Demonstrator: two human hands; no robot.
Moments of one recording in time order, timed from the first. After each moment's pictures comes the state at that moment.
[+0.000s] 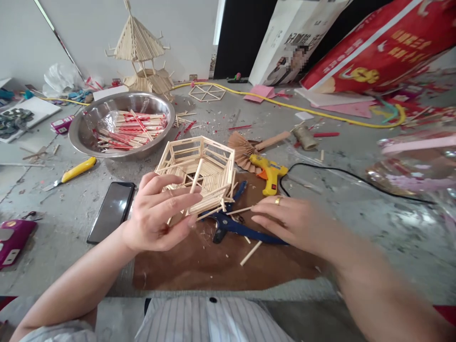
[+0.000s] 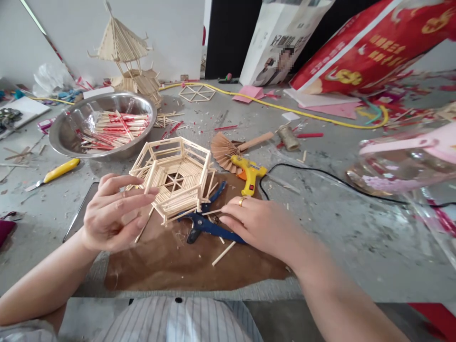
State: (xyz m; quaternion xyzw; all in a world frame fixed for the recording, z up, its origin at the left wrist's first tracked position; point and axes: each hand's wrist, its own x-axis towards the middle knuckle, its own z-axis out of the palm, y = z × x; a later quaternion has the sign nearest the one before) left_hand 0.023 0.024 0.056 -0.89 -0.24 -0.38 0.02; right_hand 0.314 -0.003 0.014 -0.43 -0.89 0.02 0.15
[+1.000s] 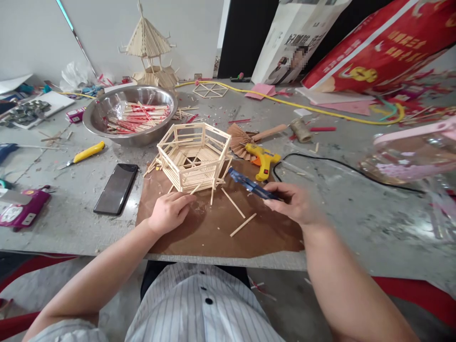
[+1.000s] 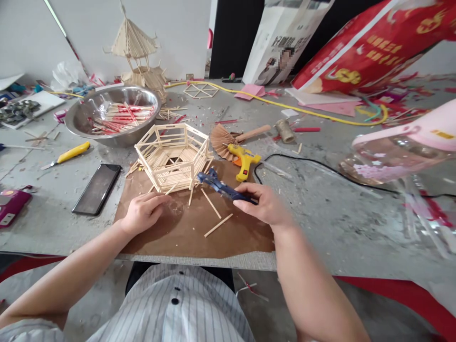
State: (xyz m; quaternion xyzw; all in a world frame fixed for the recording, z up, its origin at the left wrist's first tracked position) left_hand 0.037 -0.018 -0.040 -0.88 -0.38 -0.29 0.03; right_hand 0.355 -0.013 -0.043 -0.46 -0.72 0.36 0.37
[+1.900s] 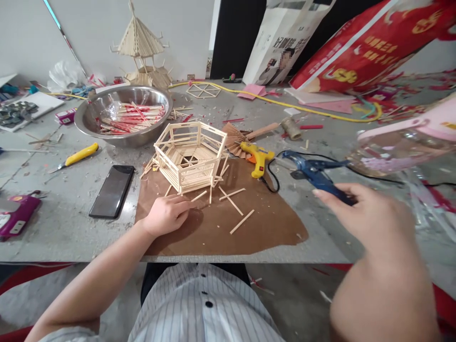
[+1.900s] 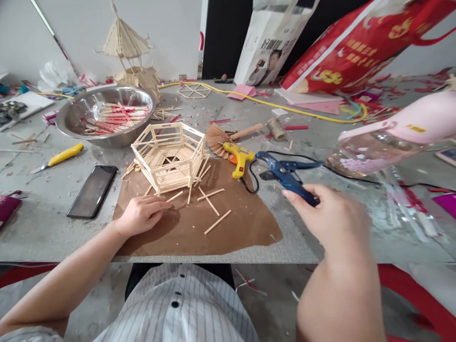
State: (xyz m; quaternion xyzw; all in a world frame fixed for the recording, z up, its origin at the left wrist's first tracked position) left_hand 0.027 -0.016 -0.037 -0.92 -0.31 -0.22 -0.03; right_hand 0.404 -0.061 -0.011 -0.82 -0.54 -0.08 0.17
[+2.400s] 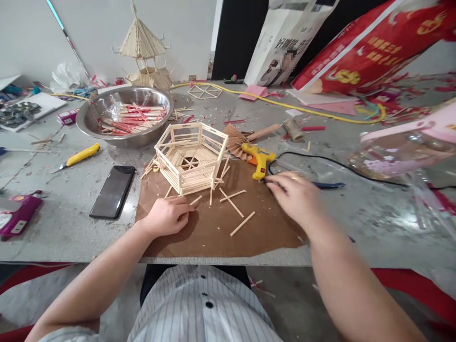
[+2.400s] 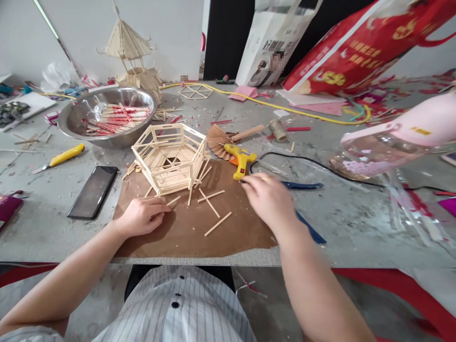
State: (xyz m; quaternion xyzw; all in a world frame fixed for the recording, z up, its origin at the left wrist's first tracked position) left_hand 0.026 -0.015 -0.032 -0.92 -0.36 -0.12 -0.08; right_hand 0.354 -0.016 -0.038 -0.62 -0.75 -0.10 0.20
